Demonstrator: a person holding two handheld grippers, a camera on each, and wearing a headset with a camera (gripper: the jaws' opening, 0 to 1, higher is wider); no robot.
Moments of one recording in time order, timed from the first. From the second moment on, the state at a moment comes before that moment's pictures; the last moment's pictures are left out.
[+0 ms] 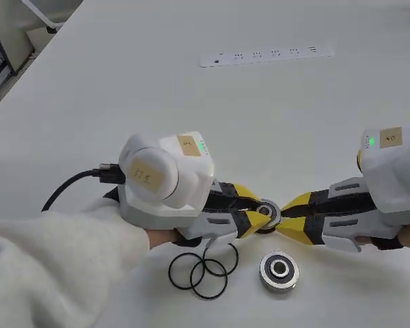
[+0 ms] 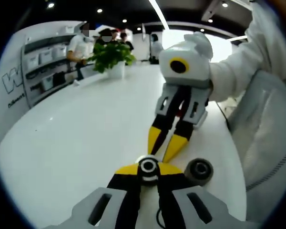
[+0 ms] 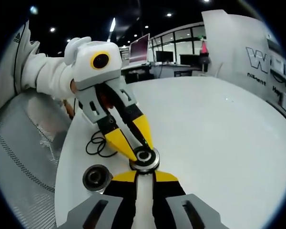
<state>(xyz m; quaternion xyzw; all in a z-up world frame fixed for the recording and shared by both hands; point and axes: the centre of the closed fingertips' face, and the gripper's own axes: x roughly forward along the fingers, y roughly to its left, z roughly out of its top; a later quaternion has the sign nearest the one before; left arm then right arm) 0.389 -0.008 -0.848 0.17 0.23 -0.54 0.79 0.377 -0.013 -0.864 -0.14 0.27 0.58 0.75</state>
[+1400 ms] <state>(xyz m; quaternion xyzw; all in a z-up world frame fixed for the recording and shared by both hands) 0.382 -0.008 -0.848 0.18 0.24 -0.55 0.78 0.378 -0.014 -0.867 -0.08 0.30 0.59 0.75</state>
